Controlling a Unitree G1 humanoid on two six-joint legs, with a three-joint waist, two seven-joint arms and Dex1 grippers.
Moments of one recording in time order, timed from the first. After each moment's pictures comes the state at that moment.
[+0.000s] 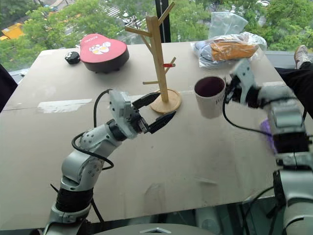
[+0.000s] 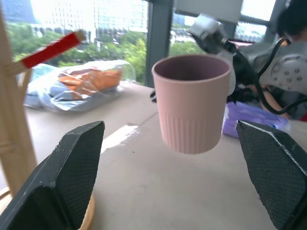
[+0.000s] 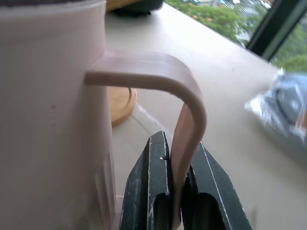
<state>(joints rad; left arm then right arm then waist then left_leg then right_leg) -0.21 0.30 -0.04 -0.45 -0.48 0.34 -0.59 -0.93 -0.70 0.10 0.38 0.21 0.25 1.07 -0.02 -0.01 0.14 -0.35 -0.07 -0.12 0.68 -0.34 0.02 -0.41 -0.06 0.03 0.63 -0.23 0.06</state>
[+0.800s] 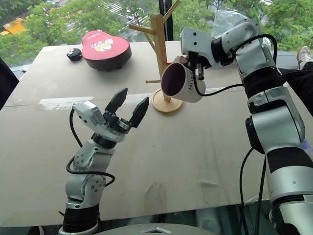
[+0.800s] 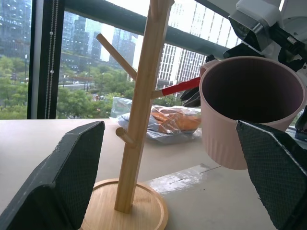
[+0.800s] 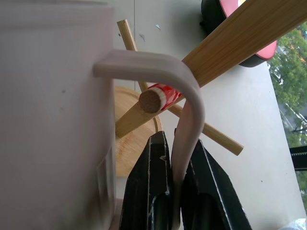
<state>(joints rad) -0.07 0.17 0.05 -0.46 -0.47 0.10 -0.46 -1.43 -0.47 0.32 0.88 -0.08 -0.08 1.33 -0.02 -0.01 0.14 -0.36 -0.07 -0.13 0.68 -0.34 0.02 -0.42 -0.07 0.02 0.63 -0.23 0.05</state>
